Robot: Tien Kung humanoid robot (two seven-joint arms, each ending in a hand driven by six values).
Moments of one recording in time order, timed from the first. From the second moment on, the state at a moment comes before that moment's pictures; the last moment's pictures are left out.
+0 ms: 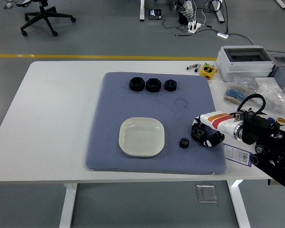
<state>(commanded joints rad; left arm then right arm) -0.01 0.01 -0.82 -0.18 0.50 0.09 0.08 0.81 -0.39 0.41 0.96 -1.78 -0.01 0.03</state>
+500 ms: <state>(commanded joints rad) -0.01 0.01 -0.82 -0.18 0.50 0.09 0.08 0.80 -0.41 0.45 1.02 -1.75 -0.01 0.02</state>
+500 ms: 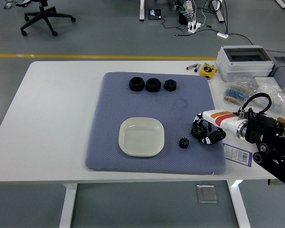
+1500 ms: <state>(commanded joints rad) -0.01 0.02 -0.81 -0.18 0.50 0.10 0.08 0.99 -0.19 0.28 1.12 -1.81 0.02 -0.04</state>
